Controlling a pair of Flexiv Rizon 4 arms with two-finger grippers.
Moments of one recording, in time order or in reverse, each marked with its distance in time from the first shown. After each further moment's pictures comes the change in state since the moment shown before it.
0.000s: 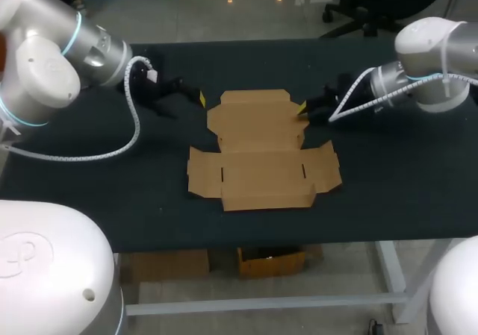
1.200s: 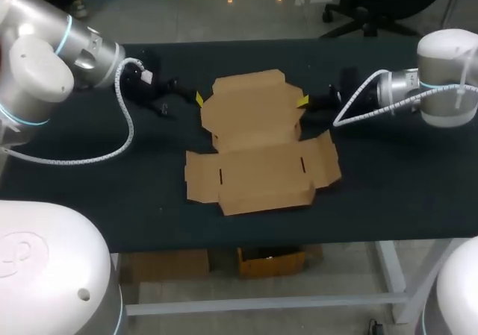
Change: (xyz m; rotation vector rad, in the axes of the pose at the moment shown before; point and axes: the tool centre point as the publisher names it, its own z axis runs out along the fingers) left arm -0.004 -0.001 0.002 -0.028 0.089 0.041; right arm 0.045 -0.005 -0.015 -0.135 0.208 -0.255
